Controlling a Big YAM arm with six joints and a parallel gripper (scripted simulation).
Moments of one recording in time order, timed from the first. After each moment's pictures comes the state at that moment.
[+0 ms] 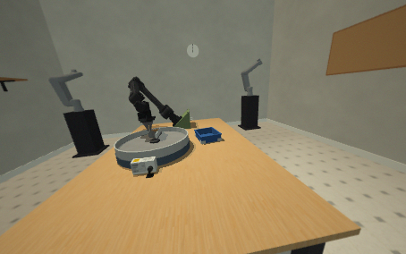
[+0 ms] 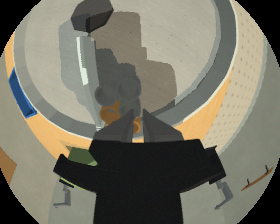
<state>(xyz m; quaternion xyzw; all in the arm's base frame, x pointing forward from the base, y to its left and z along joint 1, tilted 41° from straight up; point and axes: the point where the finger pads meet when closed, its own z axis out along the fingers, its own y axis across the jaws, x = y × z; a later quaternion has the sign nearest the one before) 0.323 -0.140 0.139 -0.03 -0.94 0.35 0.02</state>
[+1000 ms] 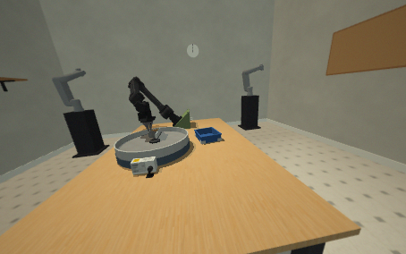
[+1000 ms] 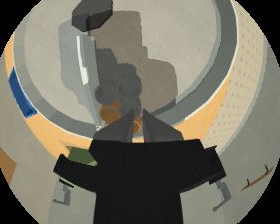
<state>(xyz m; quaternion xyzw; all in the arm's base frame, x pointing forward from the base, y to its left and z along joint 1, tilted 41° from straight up) 0.321 -0.140 0.139 -0.03 -0.94 0.35 0.02</state>
